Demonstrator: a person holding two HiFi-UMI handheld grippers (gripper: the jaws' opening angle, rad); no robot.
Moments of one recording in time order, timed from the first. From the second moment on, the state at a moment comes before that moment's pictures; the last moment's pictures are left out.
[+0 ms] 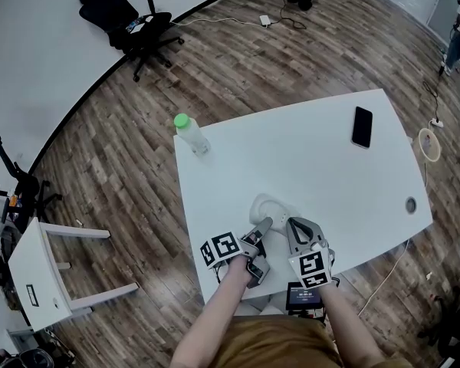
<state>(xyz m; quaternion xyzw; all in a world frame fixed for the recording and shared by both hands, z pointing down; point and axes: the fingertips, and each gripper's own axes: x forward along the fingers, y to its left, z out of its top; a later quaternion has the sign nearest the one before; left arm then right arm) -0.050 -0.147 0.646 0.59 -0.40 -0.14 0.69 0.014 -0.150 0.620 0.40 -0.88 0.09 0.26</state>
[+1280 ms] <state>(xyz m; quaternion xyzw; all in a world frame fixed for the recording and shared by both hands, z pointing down) -0.079 -0.147 0.606 0.66 -0.41 -0.15 0.61 0.016 -0.151 0.597 0.39 -0.88 0.12 0.23</state>
